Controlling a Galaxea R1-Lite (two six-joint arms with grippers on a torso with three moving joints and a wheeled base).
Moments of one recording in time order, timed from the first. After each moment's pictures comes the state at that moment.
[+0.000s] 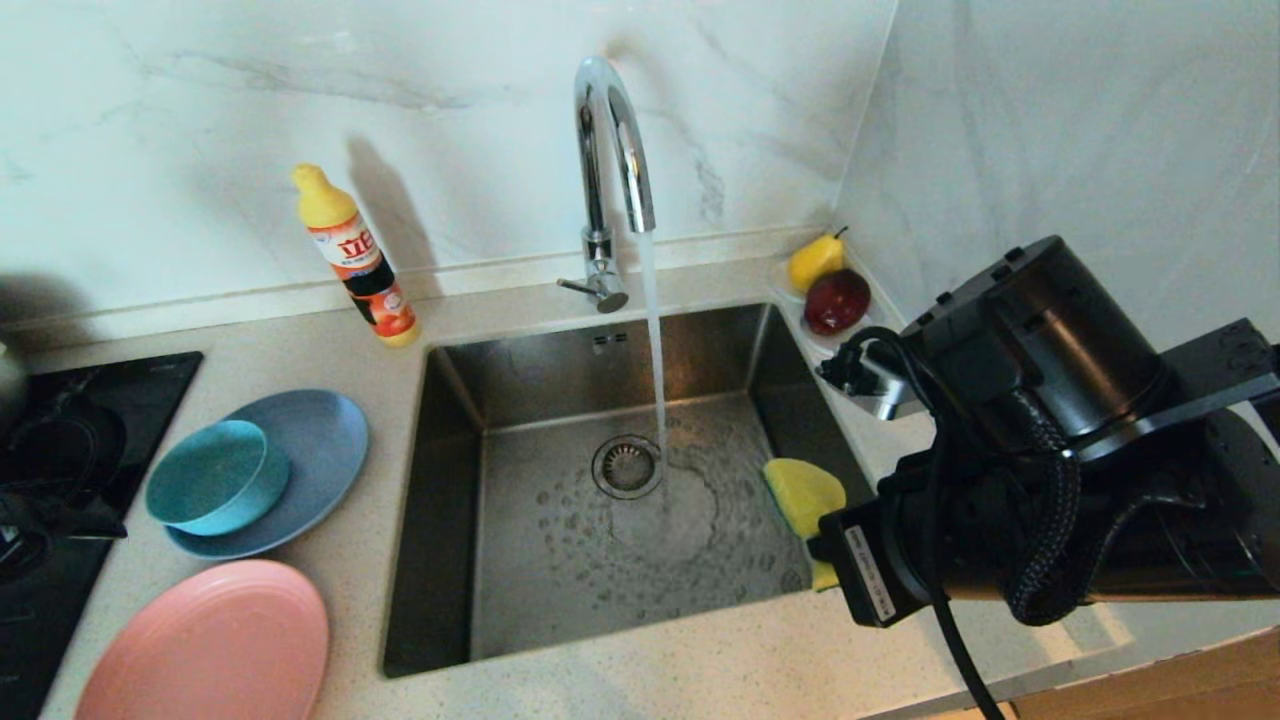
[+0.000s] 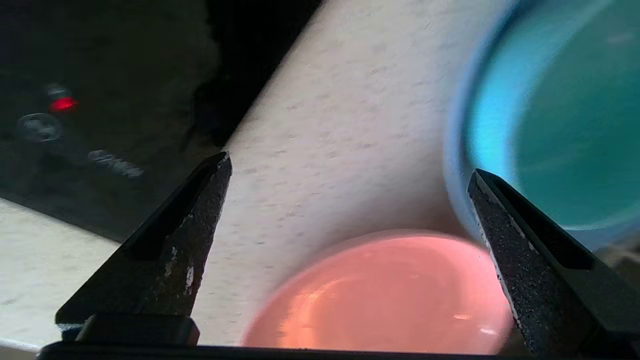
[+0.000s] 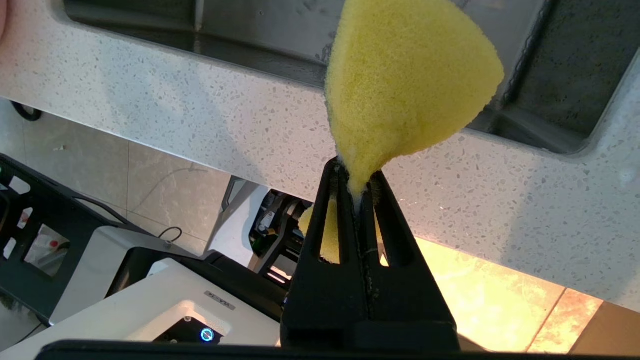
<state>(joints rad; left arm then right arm) 0.79 1.74 -1.05 0.29 -0.45 -0.20 0.88 1.60 -1.32 0.49 -0.18 0.38</state>
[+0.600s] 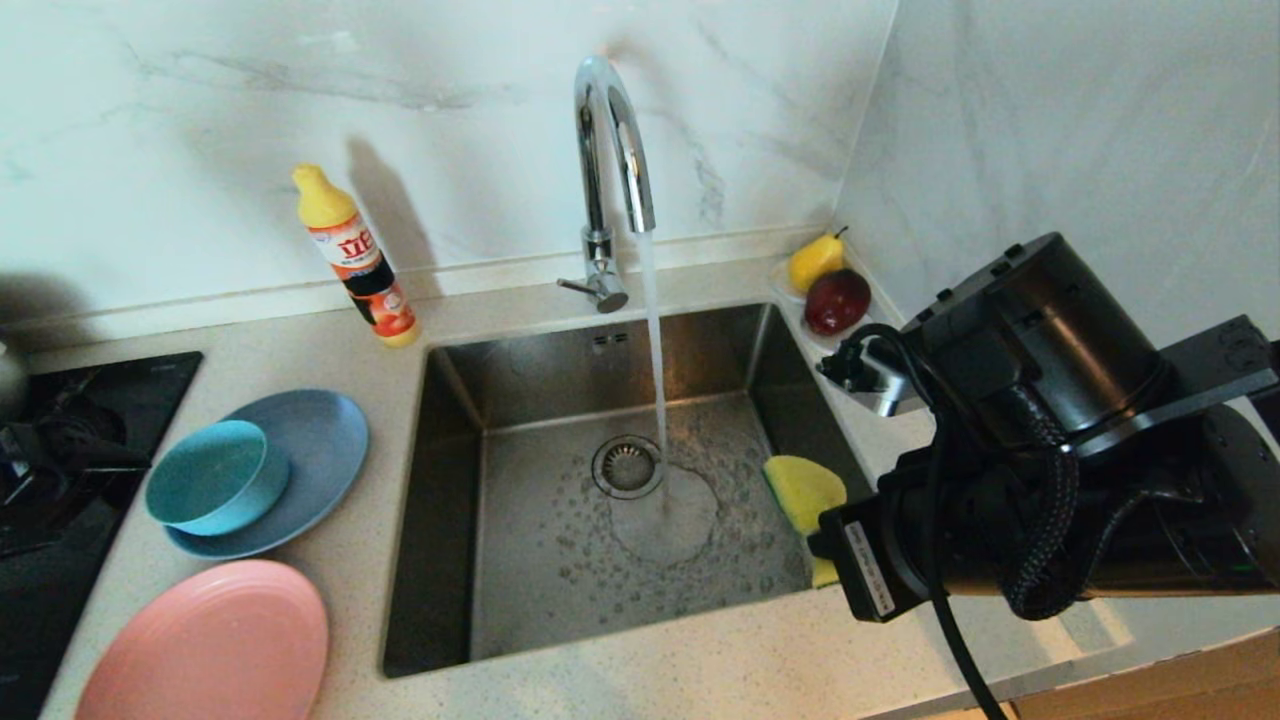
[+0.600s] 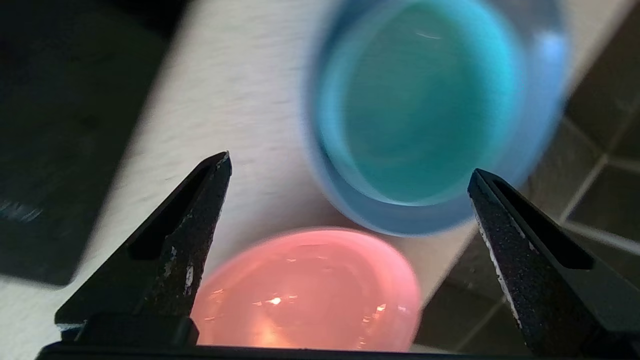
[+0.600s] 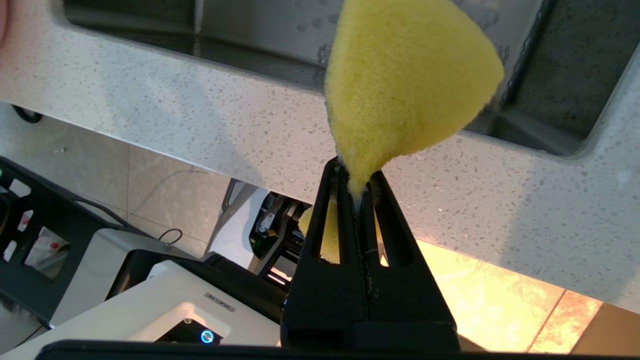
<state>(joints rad) 0.69 1.66 -1.14 0.31 -0.51 -0.23 0.88 1.61 -1.32 0.49 -0.18 0.38</state>
